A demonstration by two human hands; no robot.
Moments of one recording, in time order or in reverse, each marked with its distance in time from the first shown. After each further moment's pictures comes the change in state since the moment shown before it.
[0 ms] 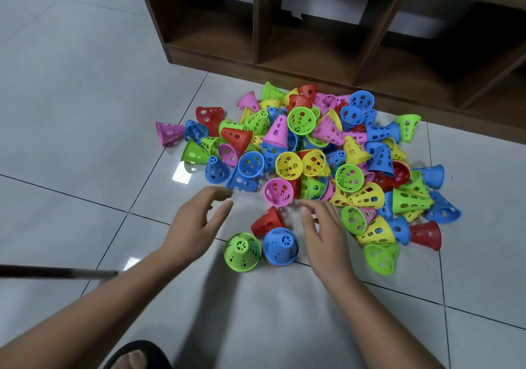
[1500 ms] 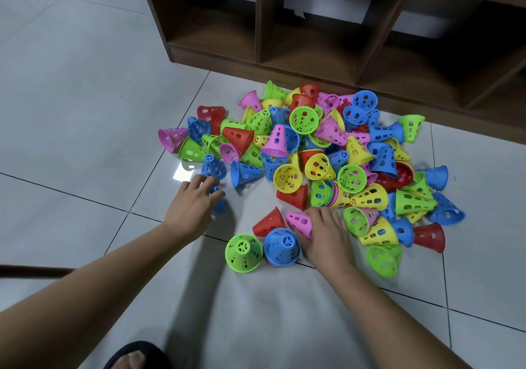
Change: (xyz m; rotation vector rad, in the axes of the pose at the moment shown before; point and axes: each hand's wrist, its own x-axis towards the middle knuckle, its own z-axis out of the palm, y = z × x) left_hand 0.047 -0.072 0.010 0.866 -0.260 0.190; right_hand 0.014 0.066 0.018 -0.710 -0.185 -0.080
